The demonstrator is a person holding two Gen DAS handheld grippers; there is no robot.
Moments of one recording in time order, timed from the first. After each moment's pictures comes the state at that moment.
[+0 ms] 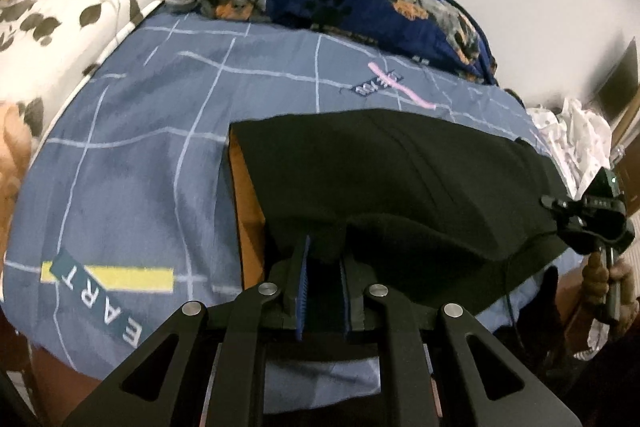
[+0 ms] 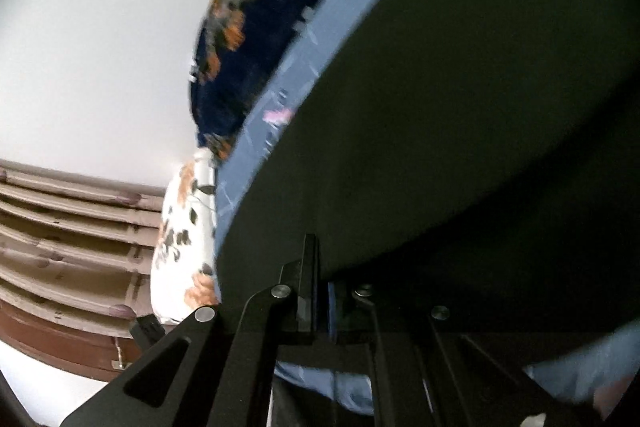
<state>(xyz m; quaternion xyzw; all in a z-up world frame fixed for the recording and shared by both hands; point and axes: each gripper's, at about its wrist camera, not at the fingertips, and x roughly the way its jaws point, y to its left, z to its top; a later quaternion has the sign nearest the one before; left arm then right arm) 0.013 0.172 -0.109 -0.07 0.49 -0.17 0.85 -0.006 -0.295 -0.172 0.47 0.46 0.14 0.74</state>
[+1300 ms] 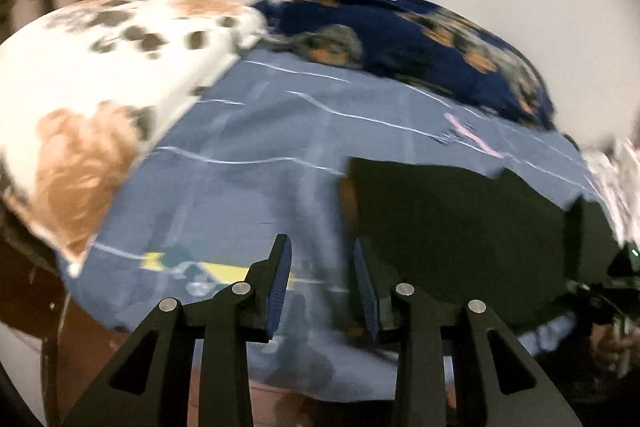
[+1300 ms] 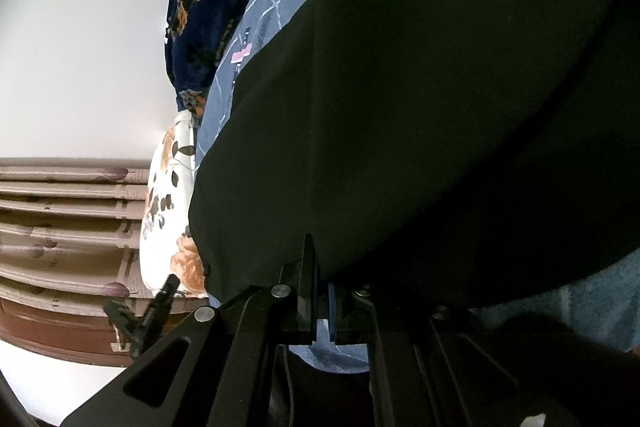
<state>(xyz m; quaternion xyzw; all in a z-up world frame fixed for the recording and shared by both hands) -0.007 0.214 -0.079 -0.07 0.44 -0.06 0.89 -0.026 -0.259 -0.217 0.47 0.51 0.15 0.71</state>
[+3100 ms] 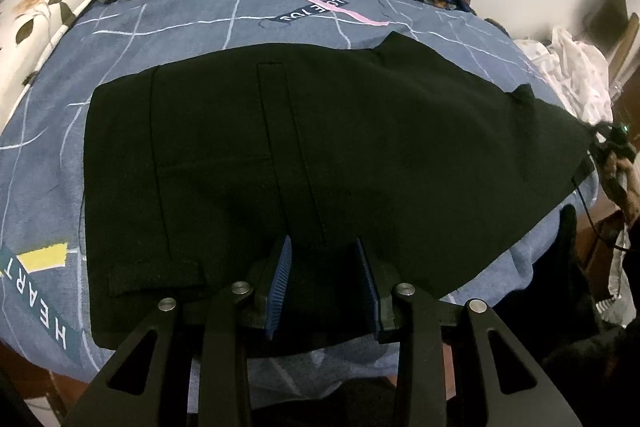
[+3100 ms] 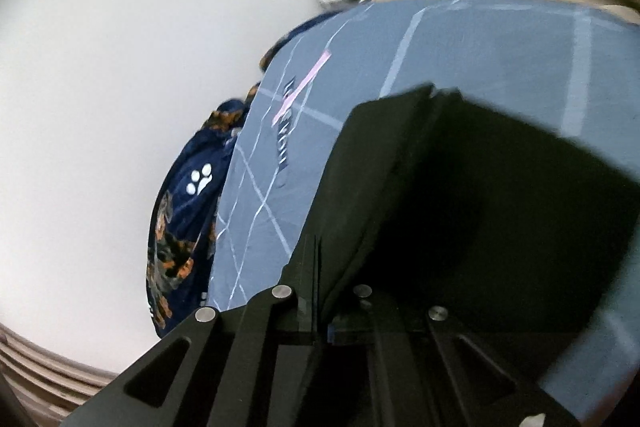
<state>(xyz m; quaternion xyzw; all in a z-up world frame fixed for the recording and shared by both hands) 0.002 0.088 -0.150 0.00 0.53 -0.20 0.82 -0.047 -0.638 -0.192 0.56 0.26 -0.12 0.78</state>
